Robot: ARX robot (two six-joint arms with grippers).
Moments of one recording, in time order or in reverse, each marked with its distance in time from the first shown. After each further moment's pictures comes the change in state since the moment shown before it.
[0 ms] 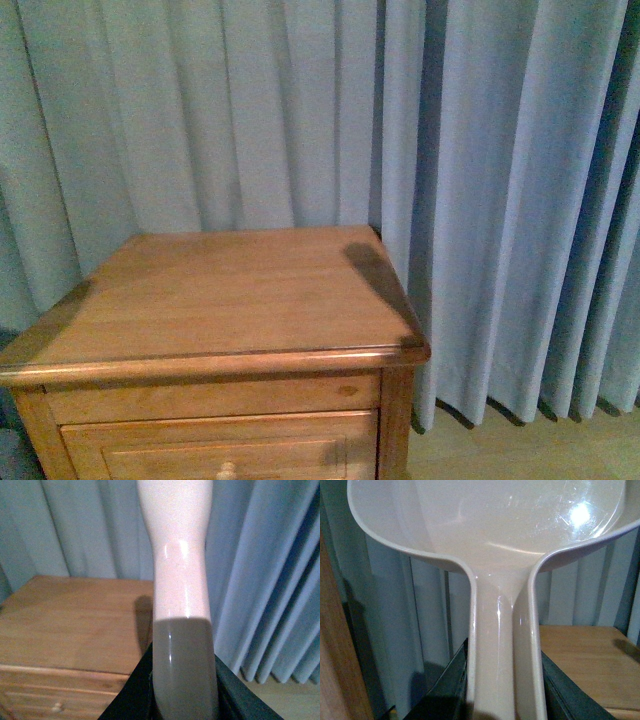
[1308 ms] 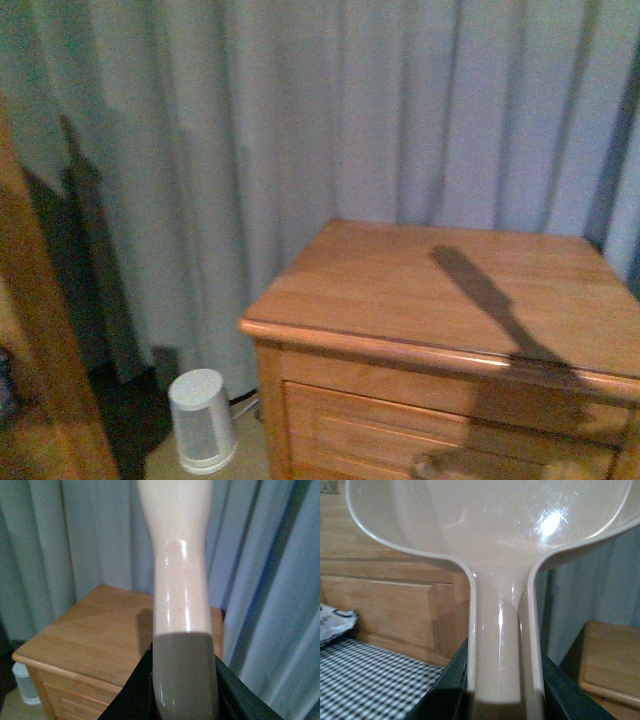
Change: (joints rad) left arm 0.002 -0.003 -0.004 -0.001 -0.006 -0.003; right arm -0.056 -0.205 -0.151 0.051 0.077 -0.080
